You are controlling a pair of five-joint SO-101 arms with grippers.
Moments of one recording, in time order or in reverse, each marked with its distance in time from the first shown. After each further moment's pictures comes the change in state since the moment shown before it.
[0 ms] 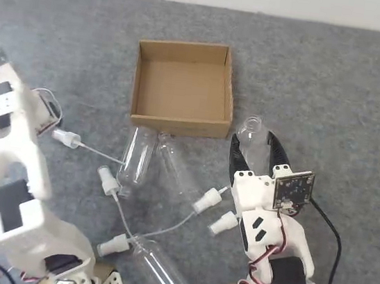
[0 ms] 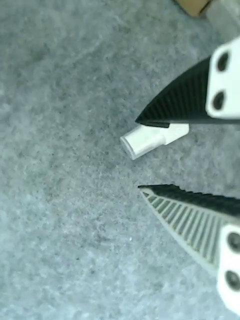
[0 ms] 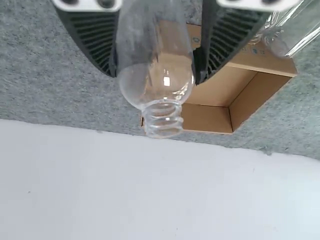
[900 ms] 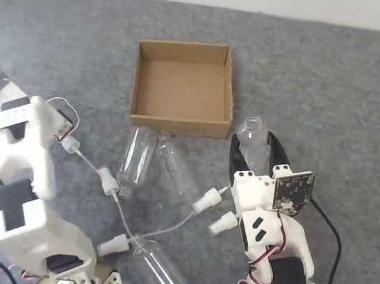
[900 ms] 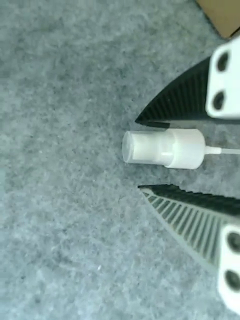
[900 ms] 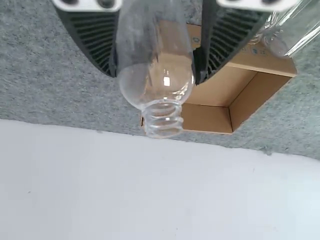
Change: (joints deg) left arm 2.9 0.0 10.7 -10.4 17.8; right arm 0.0 0.0 0.0 0.0 0.0
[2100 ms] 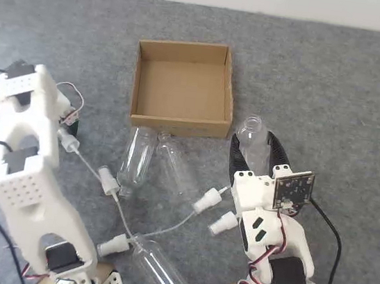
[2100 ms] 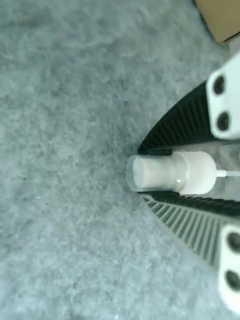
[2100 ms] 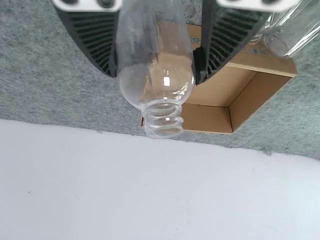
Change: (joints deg) left arm 2.2 25.2 -32.6 23.6 -2.7; right arm 0.0 0.0 0.0 0.0 0.0
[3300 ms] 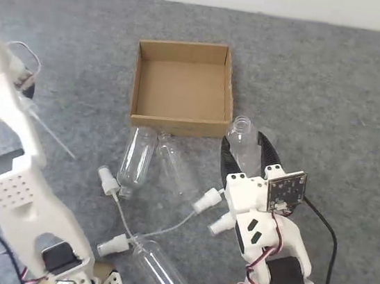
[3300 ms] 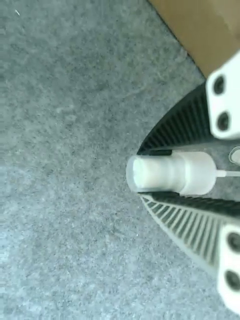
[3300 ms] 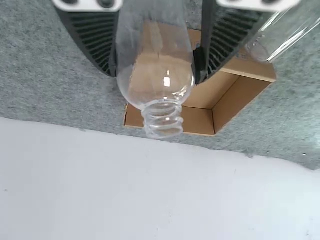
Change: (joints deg) left arm -6.5 0.4 -34.4 20.2 -2.9; right arm -3.6 0.0 0.0 0.0 0.0
